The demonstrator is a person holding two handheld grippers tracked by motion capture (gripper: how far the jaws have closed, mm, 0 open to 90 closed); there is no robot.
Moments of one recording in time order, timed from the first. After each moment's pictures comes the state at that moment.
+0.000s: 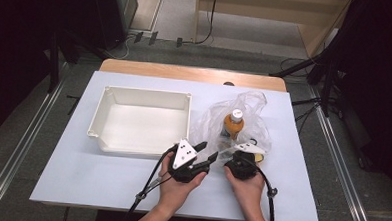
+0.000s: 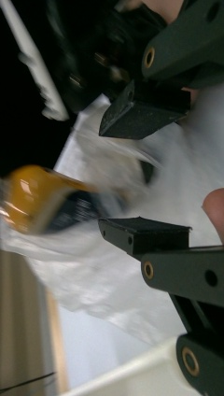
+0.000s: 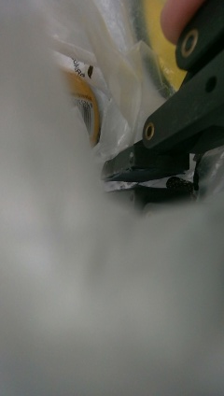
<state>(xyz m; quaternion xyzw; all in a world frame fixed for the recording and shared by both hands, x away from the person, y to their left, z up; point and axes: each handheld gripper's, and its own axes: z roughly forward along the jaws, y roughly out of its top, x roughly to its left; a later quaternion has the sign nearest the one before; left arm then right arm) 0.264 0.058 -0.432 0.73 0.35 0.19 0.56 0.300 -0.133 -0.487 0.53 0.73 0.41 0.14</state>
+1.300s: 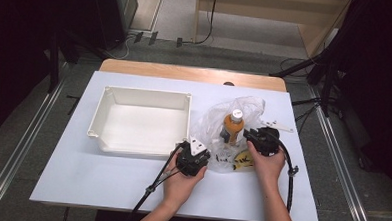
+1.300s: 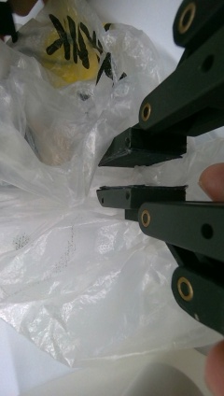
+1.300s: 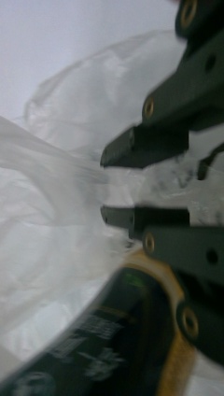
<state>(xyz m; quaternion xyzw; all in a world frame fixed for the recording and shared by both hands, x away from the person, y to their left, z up) 0.298 0.048 -0.477 0.79 0.43 0.17 0.40 0.366 -0.198 -0.476 0.59 0.68 0.40 0.18</state>
